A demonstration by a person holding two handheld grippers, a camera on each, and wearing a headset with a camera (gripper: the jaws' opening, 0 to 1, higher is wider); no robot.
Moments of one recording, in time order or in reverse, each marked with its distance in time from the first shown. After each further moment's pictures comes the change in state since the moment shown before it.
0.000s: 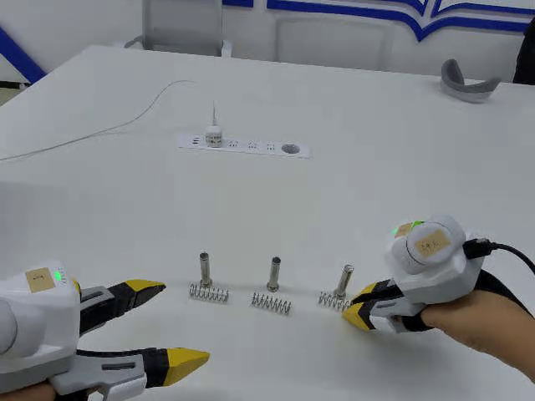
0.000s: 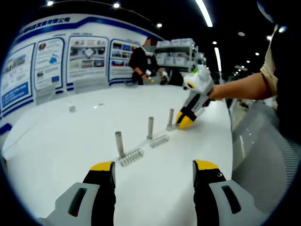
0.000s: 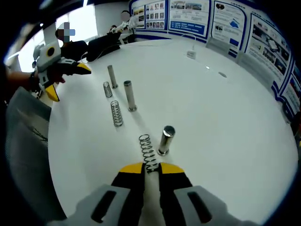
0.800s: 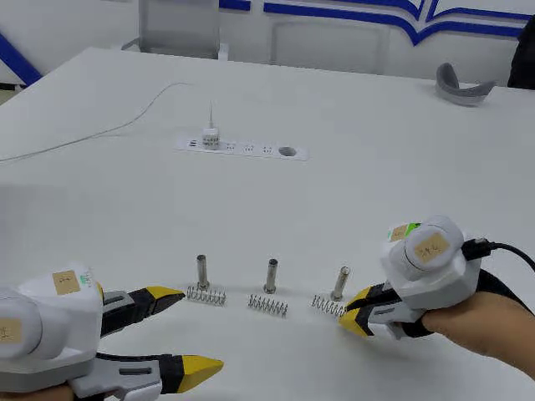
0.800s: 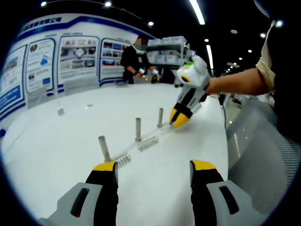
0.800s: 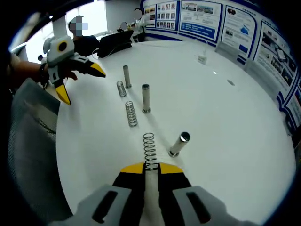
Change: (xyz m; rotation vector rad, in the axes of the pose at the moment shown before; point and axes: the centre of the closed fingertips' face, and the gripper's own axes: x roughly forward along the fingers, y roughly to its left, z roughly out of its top) left arm 0.018 -0.020 0.003 0.035 0.015 -0.078; right arm -0.012 0.020 0.006 -0.087 0.009 0.035
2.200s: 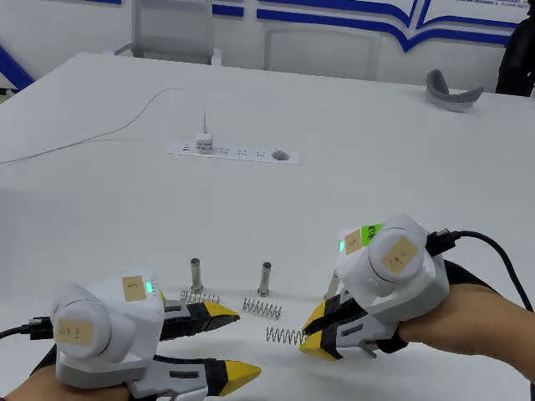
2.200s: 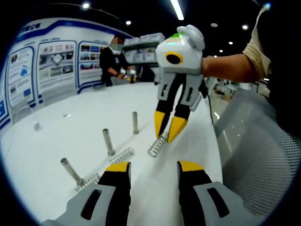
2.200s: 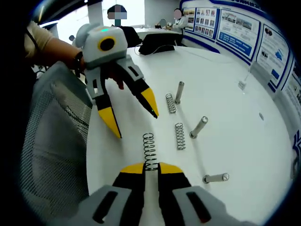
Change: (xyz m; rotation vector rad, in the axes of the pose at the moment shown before) left arm 0.041 -0.040 0.007 0.114 0.016 -0.161; right arm -0.006 0.074 0.036 -0.254 0.018 0.210
